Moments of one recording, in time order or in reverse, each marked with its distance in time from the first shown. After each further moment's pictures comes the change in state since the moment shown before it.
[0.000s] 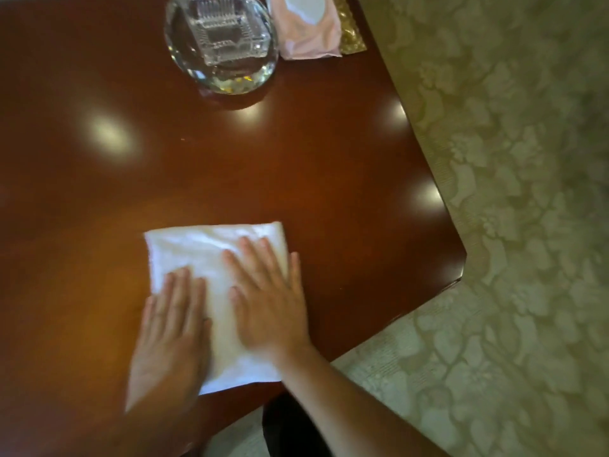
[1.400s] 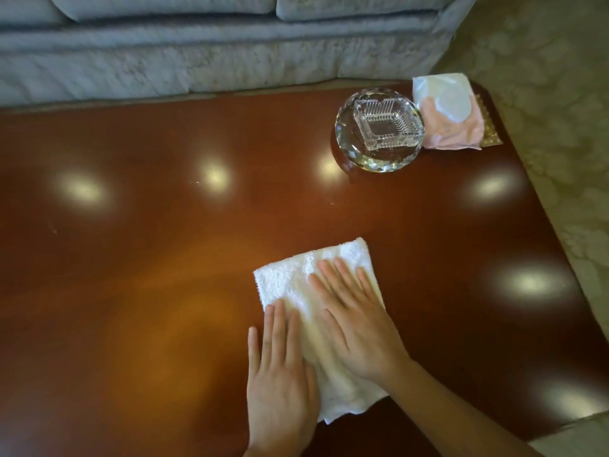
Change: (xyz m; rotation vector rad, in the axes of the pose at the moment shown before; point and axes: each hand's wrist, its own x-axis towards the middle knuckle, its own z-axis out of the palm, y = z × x) left_hand 0.015 -0.002 -0.028 -0.038 0.147 -0.271; right_hand 0.085 -0.021 -0.019 0.019 -0.101 -0.423
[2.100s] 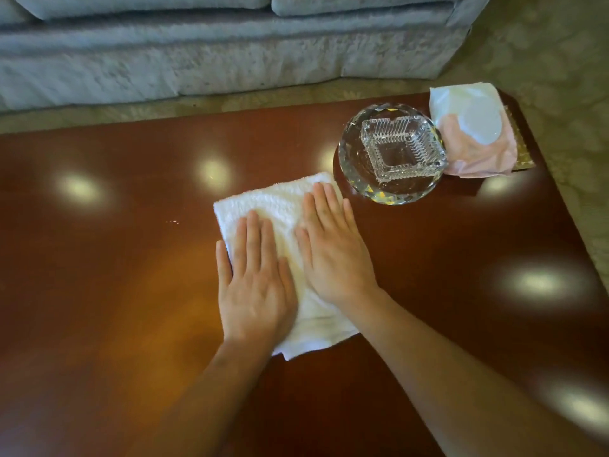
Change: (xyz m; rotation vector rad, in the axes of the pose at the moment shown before) left_hand 0.206 -0.026 0.001 0.075 0.069 -0.054; right_hand 0.187 0.031 -0.032 -0.073 0.066 0.205
